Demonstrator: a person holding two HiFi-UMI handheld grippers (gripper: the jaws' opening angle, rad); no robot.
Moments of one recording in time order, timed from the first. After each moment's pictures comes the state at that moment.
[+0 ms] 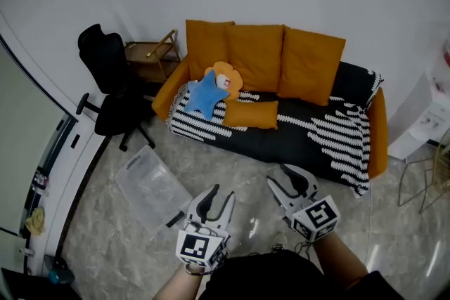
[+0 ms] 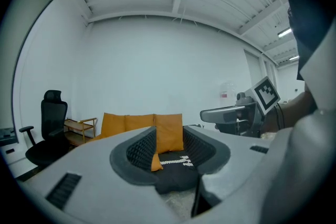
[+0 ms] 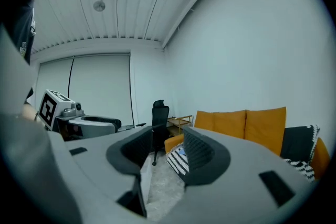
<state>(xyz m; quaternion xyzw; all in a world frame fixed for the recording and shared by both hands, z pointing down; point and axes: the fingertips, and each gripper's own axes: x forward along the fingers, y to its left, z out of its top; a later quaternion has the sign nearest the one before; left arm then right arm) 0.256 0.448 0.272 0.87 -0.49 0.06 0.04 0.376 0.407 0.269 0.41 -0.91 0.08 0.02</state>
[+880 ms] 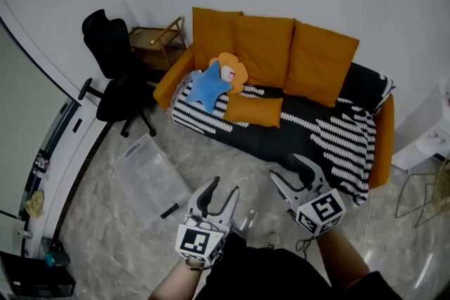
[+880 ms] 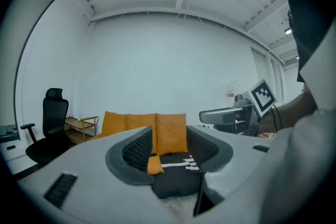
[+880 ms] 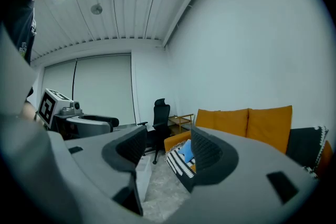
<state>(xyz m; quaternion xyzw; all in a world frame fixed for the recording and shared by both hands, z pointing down) 0.293 0.397 0.278 0.85 -0.51 0.06 0.05 0.415 0.343 0.279 0.38 -0.92 0.08 0.03</state>
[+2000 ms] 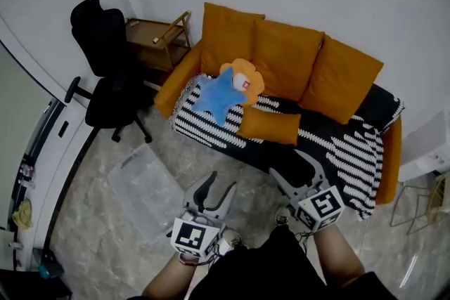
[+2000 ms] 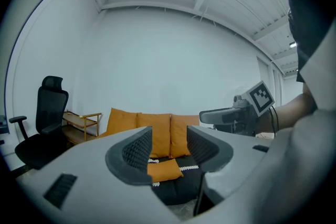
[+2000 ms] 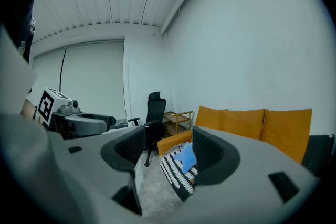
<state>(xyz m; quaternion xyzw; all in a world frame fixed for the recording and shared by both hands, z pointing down) 0.126 0.240 0.300 0.86 -0.49 0.05 0.08 0.256 0.184 0.297 0.40 -0.91 0.08 0.07</state>
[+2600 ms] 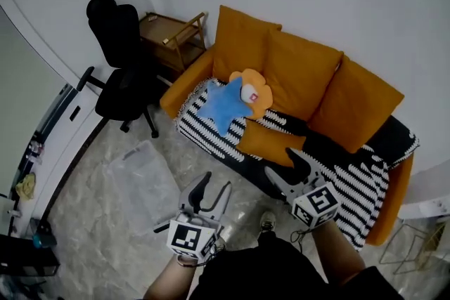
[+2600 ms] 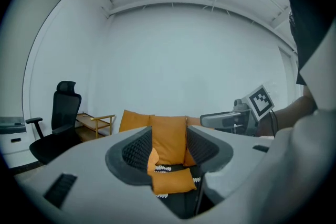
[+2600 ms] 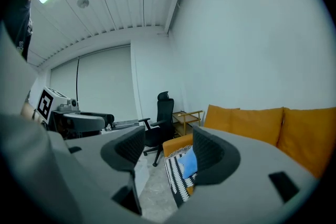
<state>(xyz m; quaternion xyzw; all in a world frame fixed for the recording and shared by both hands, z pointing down) 0.183 0.146 0.297 0.80 -0.59 0.05 0.09 0.303 0.062 0.309 0.30 -0.95 0.10 0.06</state>
